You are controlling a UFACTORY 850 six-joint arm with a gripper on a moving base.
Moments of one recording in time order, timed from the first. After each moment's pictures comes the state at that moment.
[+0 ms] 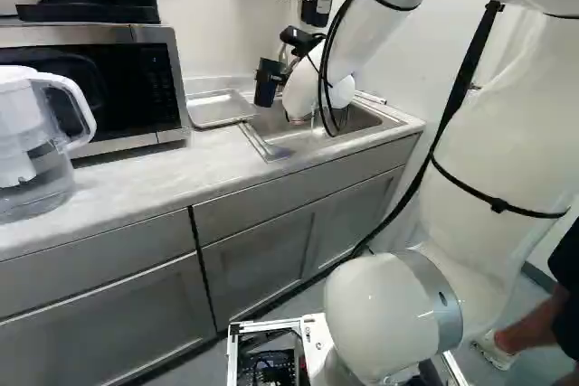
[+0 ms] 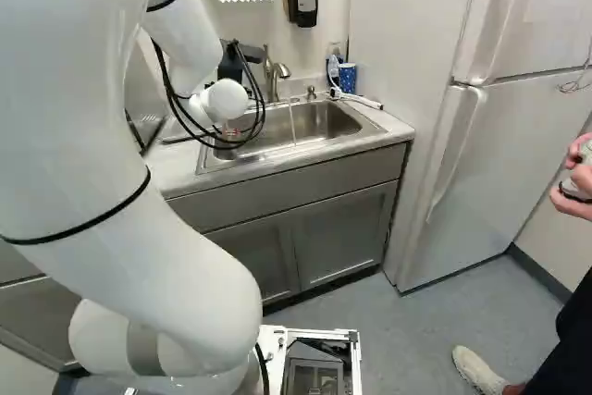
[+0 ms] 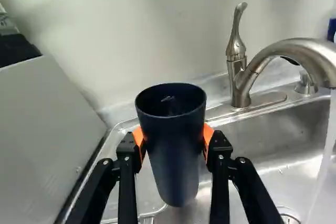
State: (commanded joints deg) arm 5.7 -1.1 -42.6 -27.4 42.2 39.0
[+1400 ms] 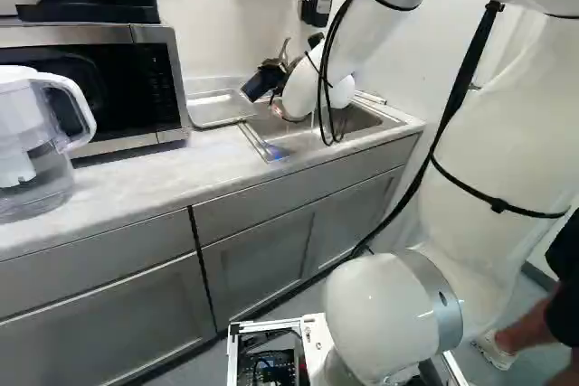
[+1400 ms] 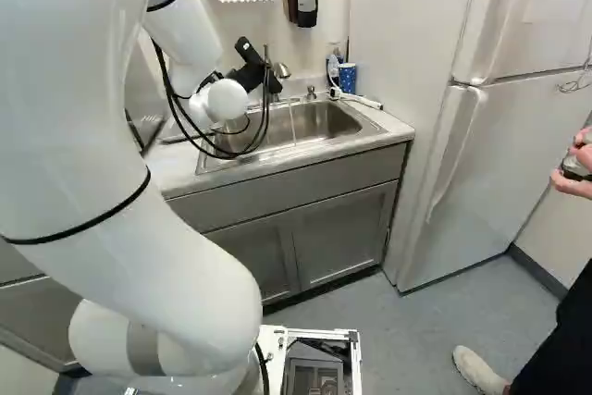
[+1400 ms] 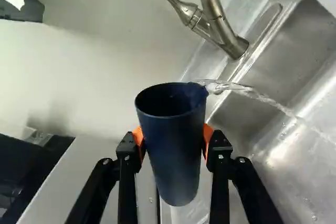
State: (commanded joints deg) arm 5.7 -1.1 -42.6 -27.4 42.2 81.2
